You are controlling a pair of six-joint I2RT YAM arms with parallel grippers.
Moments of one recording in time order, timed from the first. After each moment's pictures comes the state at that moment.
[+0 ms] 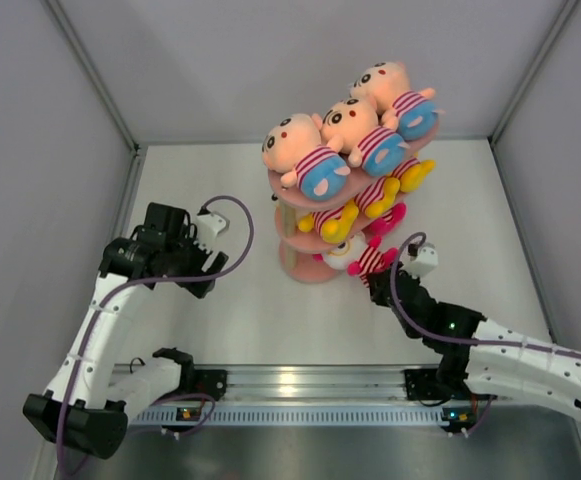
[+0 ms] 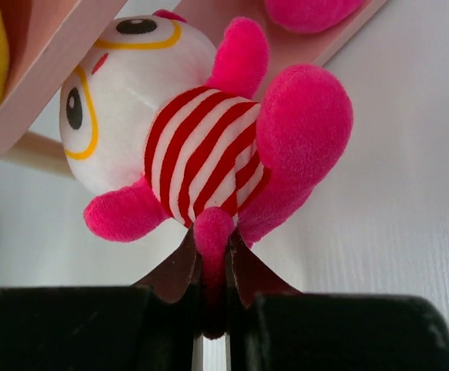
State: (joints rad) left arm -0.25 0.99 1.13 -1.17 0.13 0.38; right arm 1.03 0.68 0.44 -0.29 0.70 0.89
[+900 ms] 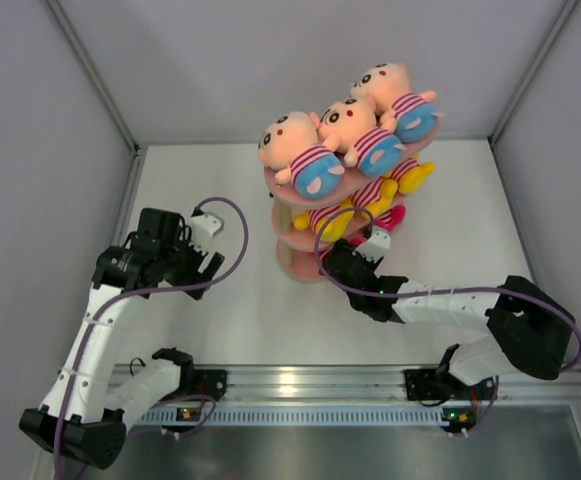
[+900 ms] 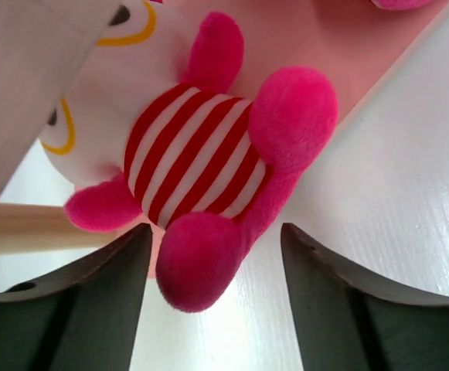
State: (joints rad) left arm -0.25 0.93 1.12 -1.16 0.09 0.35; right arm 0.98 1.41 0.66 0.05 0.76 1.06
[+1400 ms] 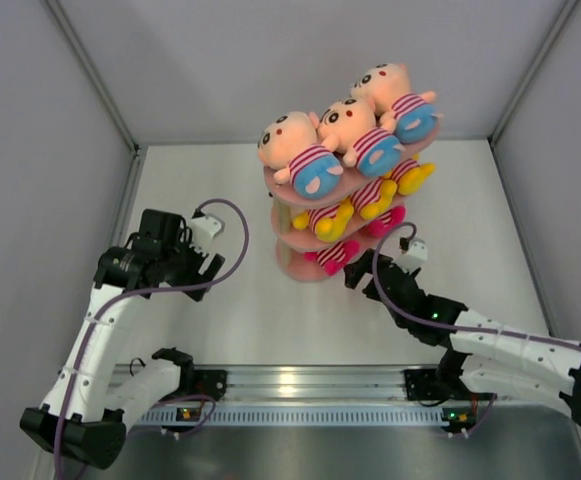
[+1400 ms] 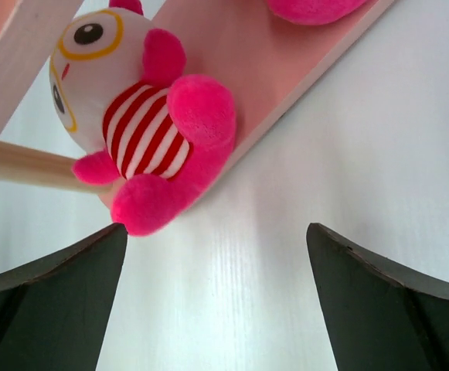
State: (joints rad) left arm -0.25 0.93 1.10 -1.16 0.09 0.35; right arm 0.97 0.96 0.46 -0.07 0.67 0.98
